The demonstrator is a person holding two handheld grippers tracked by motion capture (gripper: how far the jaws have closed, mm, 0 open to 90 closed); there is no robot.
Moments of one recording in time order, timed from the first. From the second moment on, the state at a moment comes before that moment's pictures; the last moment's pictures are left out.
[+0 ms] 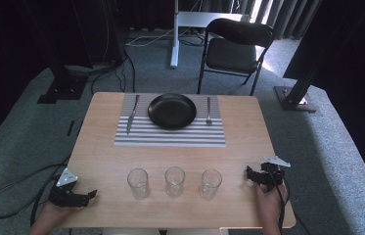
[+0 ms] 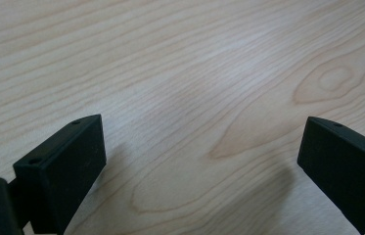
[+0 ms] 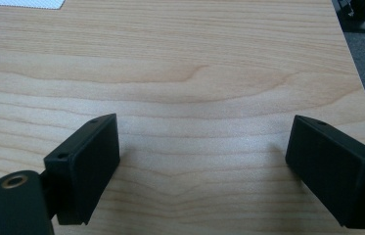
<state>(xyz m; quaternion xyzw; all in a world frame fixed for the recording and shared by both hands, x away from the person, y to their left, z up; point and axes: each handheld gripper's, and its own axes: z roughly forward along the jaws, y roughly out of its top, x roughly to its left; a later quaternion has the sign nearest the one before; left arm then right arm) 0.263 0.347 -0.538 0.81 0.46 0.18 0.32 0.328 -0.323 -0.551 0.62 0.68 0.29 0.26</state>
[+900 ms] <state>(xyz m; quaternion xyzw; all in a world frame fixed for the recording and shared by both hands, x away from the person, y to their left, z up) 0.252 0.324 -0.491 0.81 0.39 0.18 0.39 0.328 -0.323 -0.551 0.62 0.68 0.29 0.26</state>
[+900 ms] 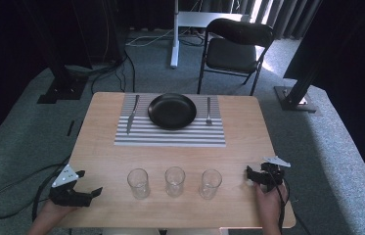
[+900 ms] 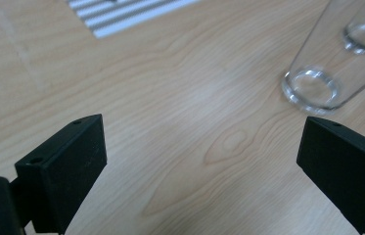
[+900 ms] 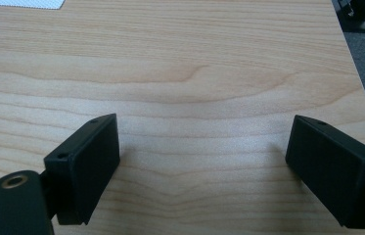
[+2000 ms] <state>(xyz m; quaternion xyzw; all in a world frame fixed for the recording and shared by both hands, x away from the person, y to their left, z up) 0.246 0.285 -0.442 0.82 0.31 0.17 0.44 0.328 -0.323 -0.551 0.62 0.68 0.29 0.26</state>
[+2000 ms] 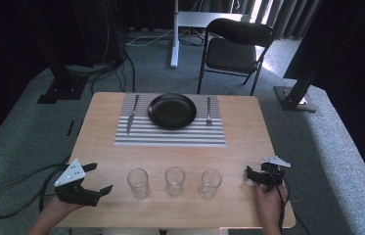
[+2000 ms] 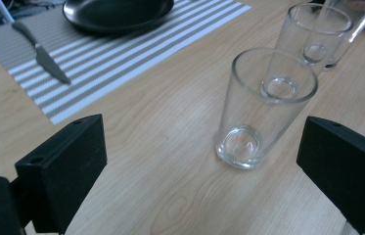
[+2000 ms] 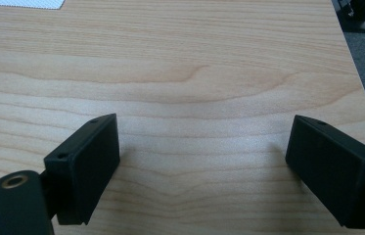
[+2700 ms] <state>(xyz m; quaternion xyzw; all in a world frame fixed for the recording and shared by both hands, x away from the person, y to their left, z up) 0.251 0.249 -0.432 0.84 0.26 0.15 0.45 0.328 -0.323 -0.551 0.62 0.68 0.29 0.26</state>
